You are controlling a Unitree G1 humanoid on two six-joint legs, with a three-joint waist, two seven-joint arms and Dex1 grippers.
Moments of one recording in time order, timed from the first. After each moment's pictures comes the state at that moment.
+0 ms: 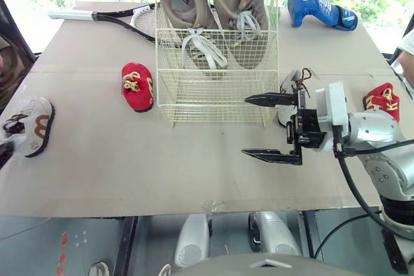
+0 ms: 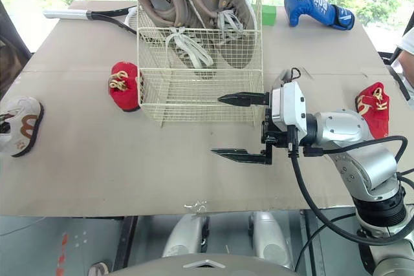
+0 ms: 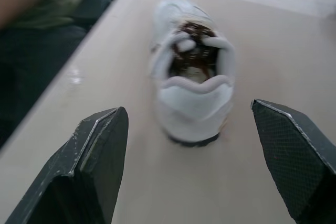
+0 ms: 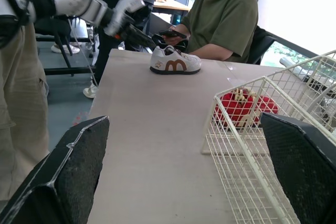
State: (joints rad) left arm 0.21 0.98 0.86 0.30 -0.66 0.55 -0.59; right arm -0.39 -0.60 0.07 -0.57 0.67 0.45 1.00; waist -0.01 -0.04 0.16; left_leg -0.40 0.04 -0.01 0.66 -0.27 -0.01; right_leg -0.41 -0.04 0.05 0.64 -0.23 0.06
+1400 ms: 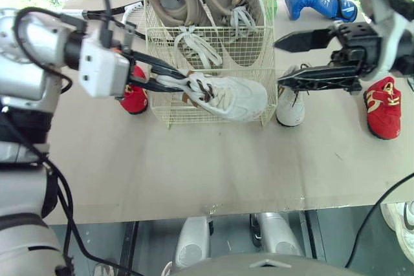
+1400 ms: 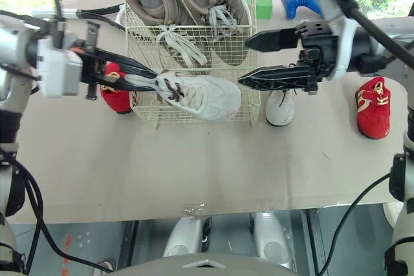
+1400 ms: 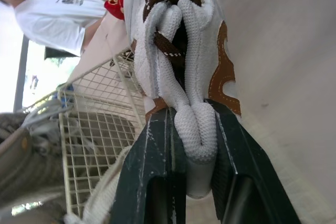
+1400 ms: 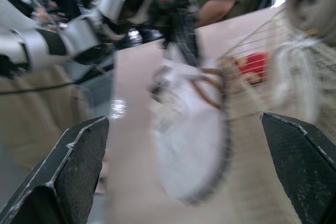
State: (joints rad) left arm -1.07 1.02 -0.34 0.37 -0.53 -0.63 -1.61; right arm -1.11 -0.77 0.04 -0.13 1.06 1.21 0.97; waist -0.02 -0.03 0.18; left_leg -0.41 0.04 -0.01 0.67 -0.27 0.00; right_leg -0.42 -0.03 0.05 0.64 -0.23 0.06
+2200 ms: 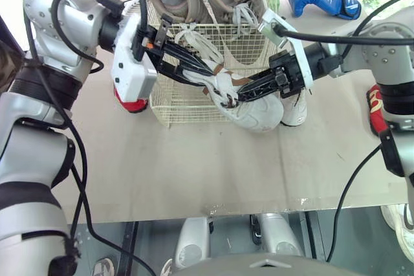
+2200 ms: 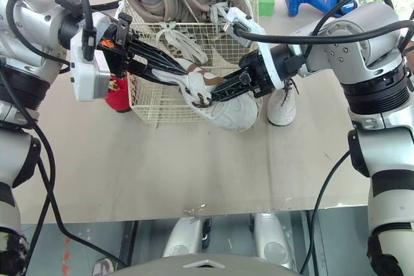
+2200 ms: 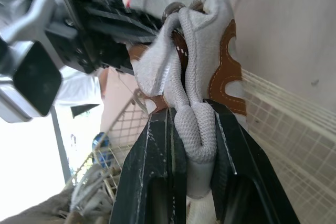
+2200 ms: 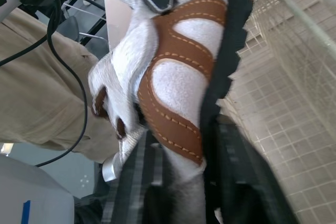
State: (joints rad) left arm -1.24 1.01 -0.62 0.46 -0.69 -0.93 -1.61; right arm -1.25 -0.62 0.30 0.04 0.87 1.43 1.00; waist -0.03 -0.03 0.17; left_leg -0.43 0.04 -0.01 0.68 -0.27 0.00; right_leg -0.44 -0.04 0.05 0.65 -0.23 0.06
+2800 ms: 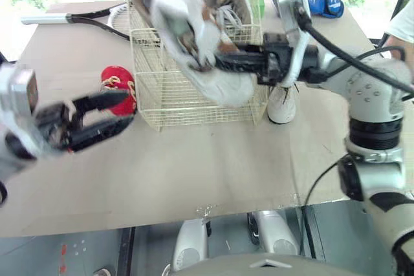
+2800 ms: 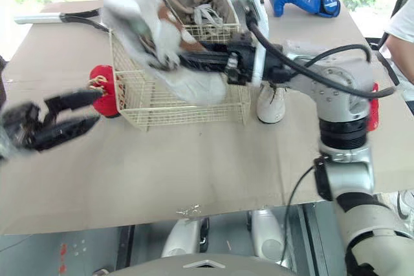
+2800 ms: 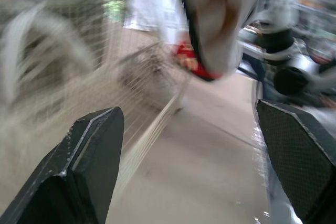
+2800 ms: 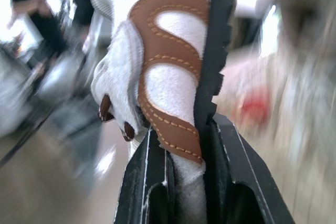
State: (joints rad) left arm 0.26 0.96 0.69 -0.36 -1.25 0.55 -1.01; right arm -0.99 -0.24 0.00 -0.17 0.77 0.89 0.72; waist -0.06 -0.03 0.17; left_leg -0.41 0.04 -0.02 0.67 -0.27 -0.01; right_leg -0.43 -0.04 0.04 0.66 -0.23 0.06
